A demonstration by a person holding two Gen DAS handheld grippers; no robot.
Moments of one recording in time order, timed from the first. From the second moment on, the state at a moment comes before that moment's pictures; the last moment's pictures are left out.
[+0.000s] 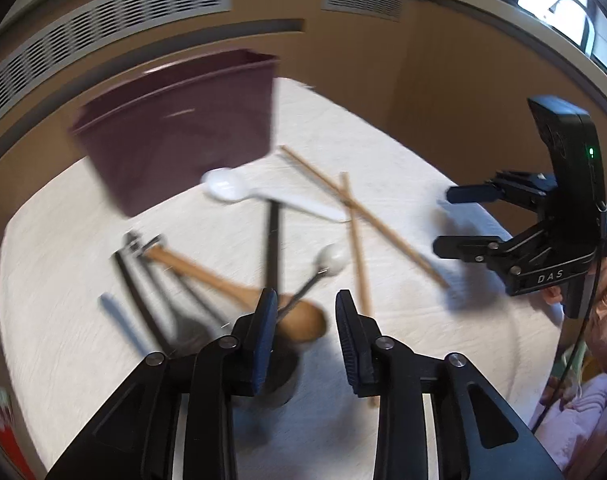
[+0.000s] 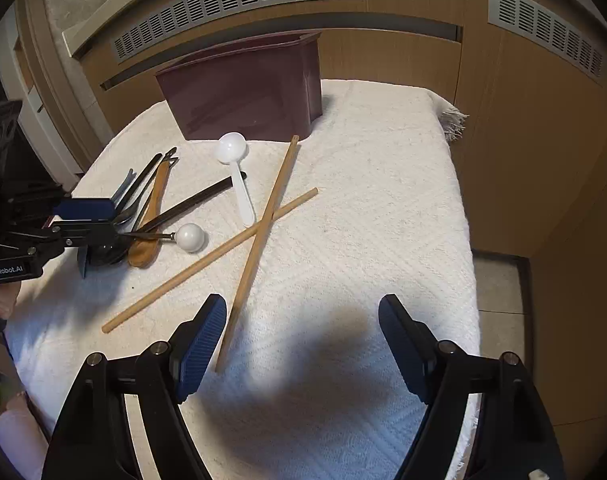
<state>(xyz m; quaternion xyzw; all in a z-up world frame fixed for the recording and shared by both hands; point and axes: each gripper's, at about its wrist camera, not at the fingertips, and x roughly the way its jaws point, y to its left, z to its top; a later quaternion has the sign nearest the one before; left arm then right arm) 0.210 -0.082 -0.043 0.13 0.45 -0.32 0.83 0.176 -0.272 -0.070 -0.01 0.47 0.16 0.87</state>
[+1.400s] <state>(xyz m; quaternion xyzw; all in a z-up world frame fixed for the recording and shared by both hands) 0.216 0.045 0.000 -0.09 0.32 -0.13 0.93 0.323 -0.127 -0.092 -0.12 0.48 0.22 0.84</state>
